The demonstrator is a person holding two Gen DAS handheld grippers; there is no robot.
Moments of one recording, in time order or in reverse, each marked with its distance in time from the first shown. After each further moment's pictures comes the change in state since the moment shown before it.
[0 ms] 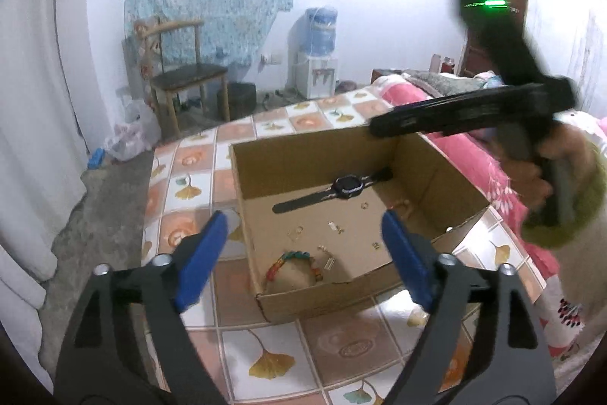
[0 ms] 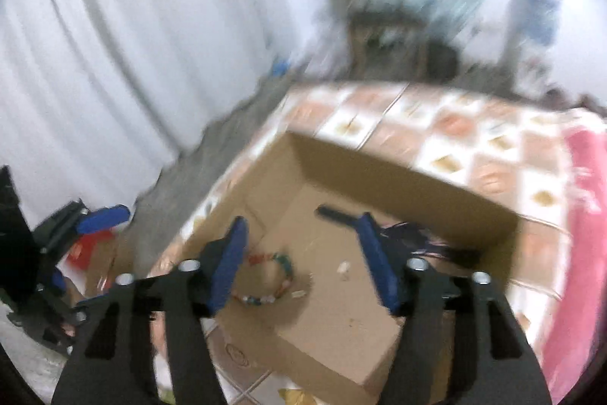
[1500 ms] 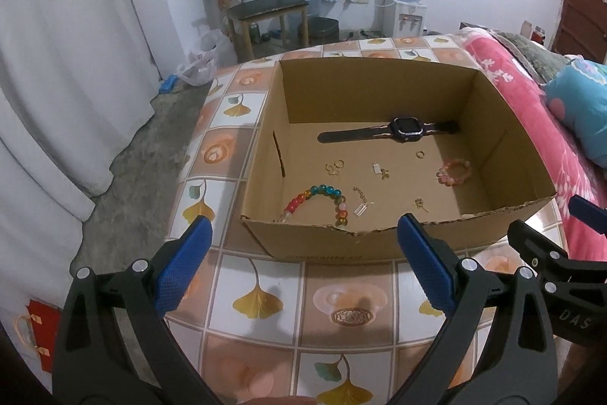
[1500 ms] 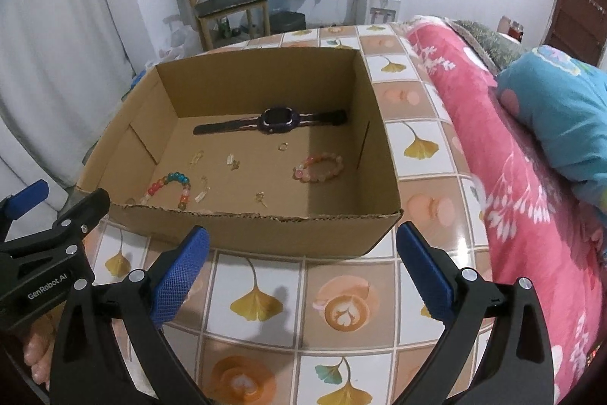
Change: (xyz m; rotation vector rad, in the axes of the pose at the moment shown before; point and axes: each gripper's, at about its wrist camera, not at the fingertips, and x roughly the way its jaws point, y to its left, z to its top) left arm 0.042 -0.038 -0.018 -0.168 0.267 0.338; right arm -0.001 -0.005 -0.114 0.272 0.130 -0.463
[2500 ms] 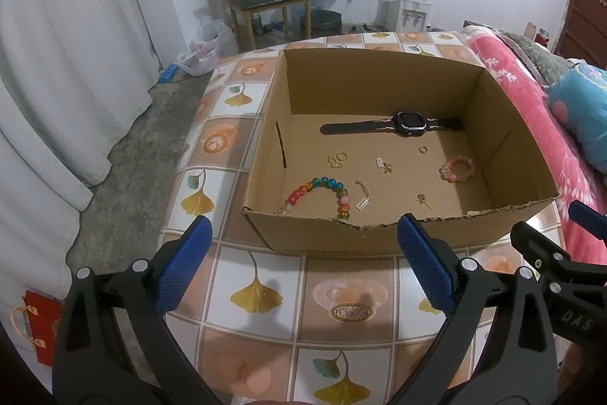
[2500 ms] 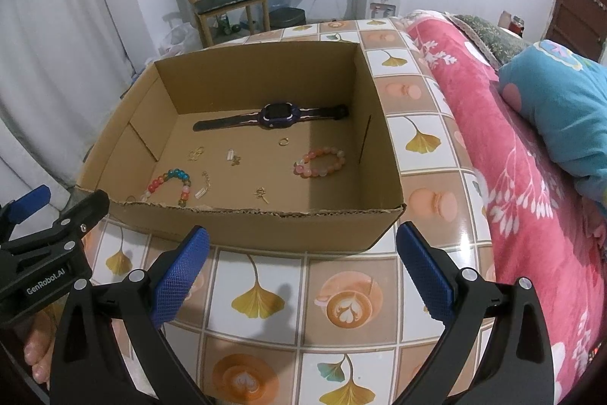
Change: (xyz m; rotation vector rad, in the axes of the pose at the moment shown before) left arm 0.005 0.005 -0.002 -0.025 0.026 -0.004; right arm 0.002 -0.002 -0.001 0.005 0.013 0.010
